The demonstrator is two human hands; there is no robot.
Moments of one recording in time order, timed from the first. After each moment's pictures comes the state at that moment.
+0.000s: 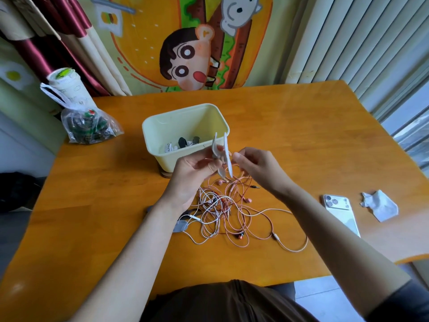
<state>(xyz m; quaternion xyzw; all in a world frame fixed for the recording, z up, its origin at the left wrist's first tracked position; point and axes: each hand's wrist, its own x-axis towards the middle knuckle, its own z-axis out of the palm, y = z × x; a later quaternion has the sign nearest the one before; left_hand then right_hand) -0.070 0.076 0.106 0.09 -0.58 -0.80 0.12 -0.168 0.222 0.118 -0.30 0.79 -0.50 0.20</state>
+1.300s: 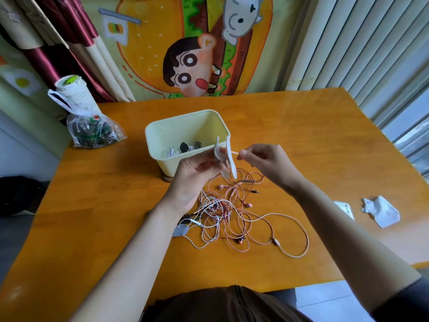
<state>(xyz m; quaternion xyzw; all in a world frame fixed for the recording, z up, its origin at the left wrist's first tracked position) -0.071 0.077 0.112 0.04 -0.59 -0.80 0.12 -0.185 0.231 0.135 -0.33 0.81 -0.46 0.15</state>
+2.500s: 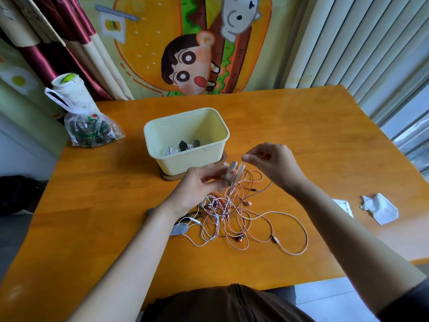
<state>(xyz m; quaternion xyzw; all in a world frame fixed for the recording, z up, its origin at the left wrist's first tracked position) -0.066 0.078 0.101 0.04 -0.72 -0.69 0.05 -0.186 0.238 0.128 -0.32 0.85 -0.41 0.07</state>
